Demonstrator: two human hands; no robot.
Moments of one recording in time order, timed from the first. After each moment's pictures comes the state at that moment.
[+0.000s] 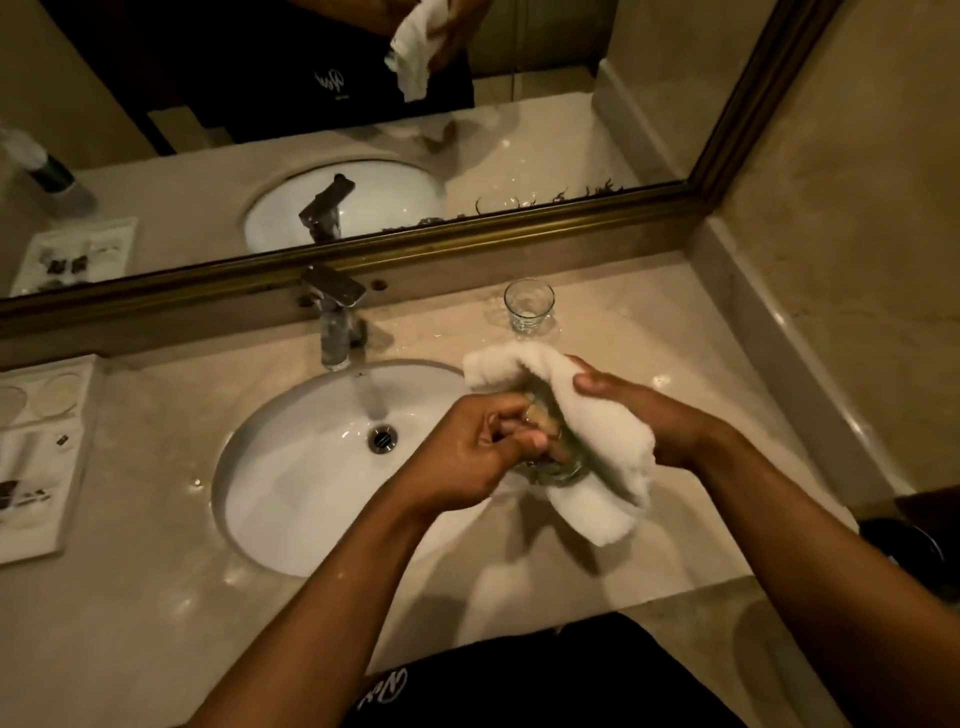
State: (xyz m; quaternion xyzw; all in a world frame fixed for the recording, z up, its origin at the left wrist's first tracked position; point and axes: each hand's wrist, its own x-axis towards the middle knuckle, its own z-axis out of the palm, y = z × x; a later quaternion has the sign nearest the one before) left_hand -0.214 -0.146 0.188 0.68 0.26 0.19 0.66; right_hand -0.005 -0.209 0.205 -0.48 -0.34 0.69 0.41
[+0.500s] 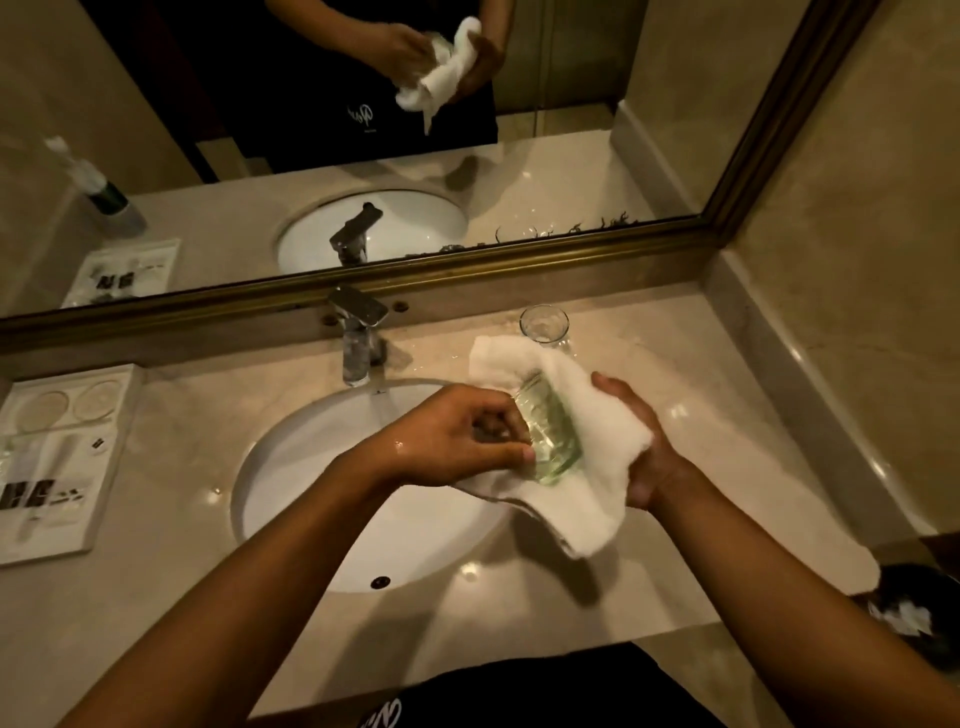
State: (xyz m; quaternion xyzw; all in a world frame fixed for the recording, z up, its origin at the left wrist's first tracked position) left_hand -0.231 -0.109 0.229 0.78 0.27 0.08 0.56; right_hand -0.024 -0.199 0.176 -0.38 -0.13 0.75 0.53
